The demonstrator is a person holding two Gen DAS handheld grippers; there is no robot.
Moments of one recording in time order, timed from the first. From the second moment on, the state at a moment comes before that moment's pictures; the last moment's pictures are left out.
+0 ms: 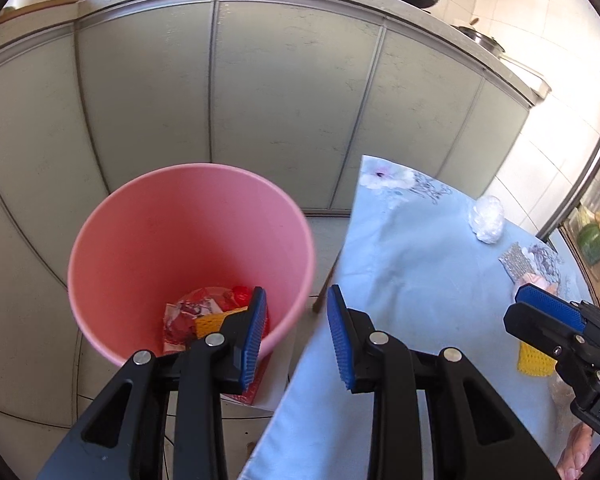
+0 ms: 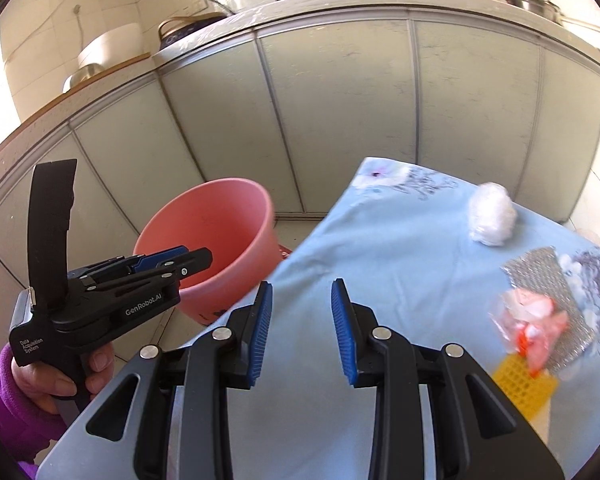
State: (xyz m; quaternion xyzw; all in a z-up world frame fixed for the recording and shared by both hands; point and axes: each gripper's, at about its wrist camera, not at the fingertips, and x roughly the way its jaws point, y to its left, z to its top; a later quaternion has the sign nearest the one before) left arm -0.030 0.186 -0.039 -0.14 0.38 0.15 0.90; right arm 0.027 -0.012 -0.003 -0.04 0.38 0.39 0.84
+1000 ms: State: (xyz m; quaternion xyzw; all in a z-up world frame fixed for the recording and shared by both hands) left arm 0.053 0.081 -0.032 -0.07 0.40 0.05 0.91; right arm 0.069 -0.135 -0.005 0.02 0.41 0.30 0.86
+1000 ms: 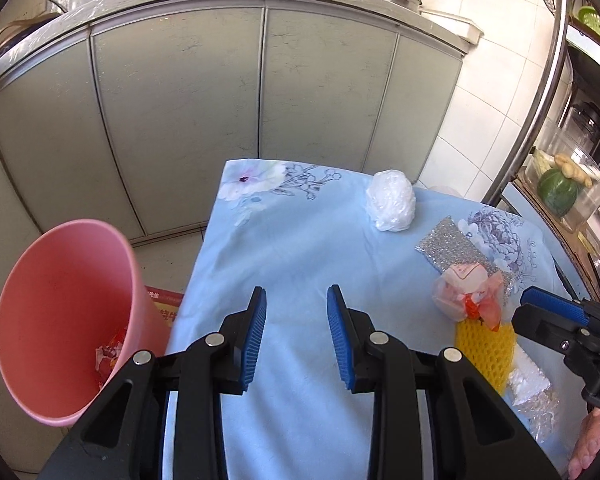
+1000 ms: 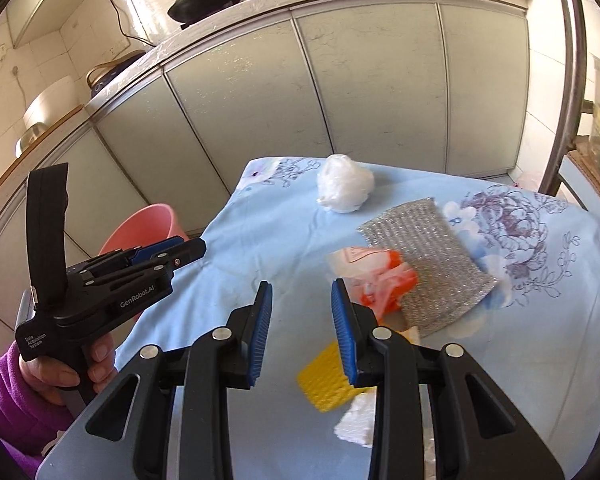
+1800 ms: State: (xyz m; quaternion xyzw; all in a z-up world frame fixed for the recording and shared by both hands) left arm 0.145 0.031 -0.035 -0.08 0.41 -0.04 0.91; right arm 0.105 -0.173 -0.028 0.04 0.45 0.27 0.85
